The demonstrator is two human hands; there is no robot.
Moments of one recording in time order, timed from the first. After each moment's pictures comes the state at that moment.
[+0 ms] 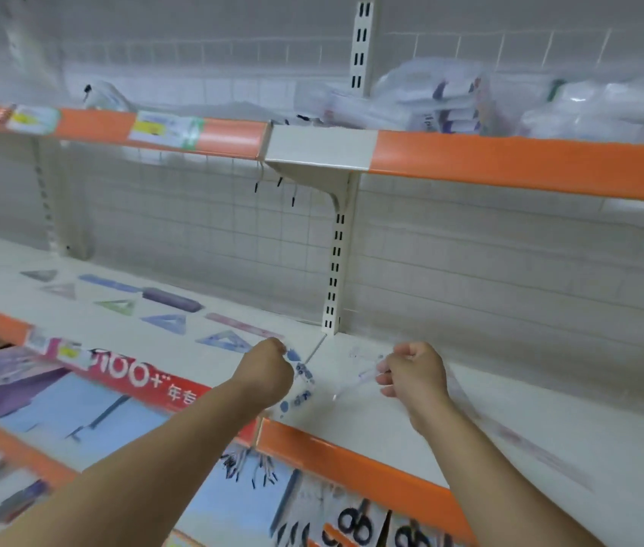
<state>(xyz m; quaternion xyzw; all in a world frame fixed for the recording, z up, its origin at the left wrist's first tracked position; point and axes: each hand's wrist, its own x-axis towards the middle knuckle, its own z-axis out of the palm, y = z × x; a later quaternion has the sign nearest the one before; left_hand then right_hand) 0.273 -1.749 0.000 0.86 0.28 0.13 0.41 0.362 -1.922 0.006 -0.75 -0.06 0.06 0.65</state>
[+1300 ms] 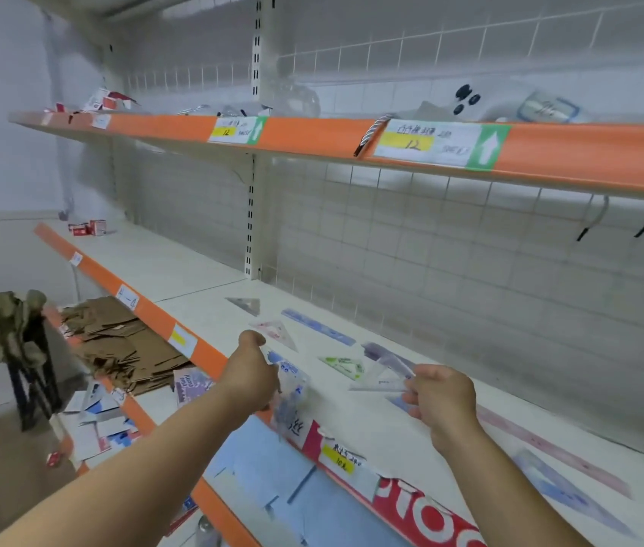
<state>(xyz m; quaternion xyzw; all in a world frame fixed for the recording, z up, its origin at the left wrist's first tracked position) 0.157 -1.287 -0.019 0.73 0.42 0.26 0.47 0.312 -1.457 -0.010 -0.74 -0.10 0.15 0.65</state>
